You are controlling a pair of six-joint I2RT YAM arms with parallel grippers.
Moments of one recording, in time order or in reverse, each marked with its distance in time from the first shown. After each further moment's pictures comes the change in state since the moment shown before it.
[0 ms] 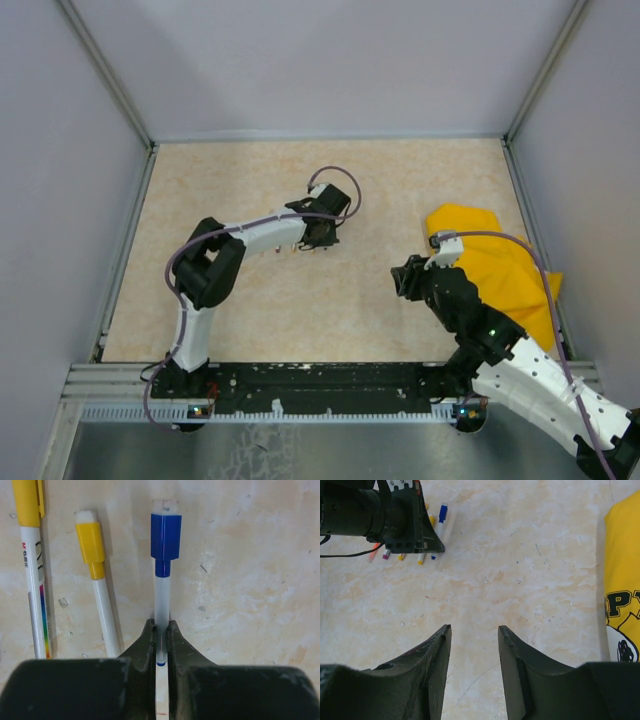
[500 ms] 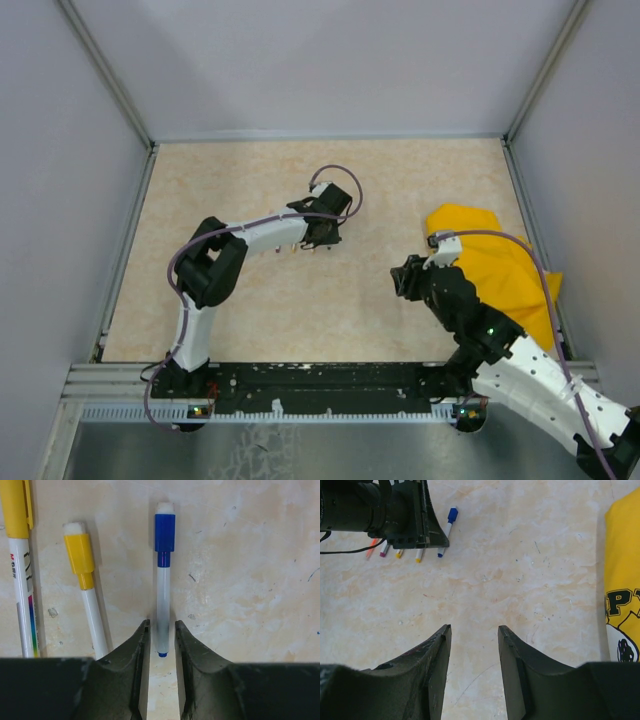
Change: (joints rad) left arm -0.001 0.021 0.021 0.029 0.001 -0.005; right arm 0.000 0.011 0.000 0.000 0.000 0.000
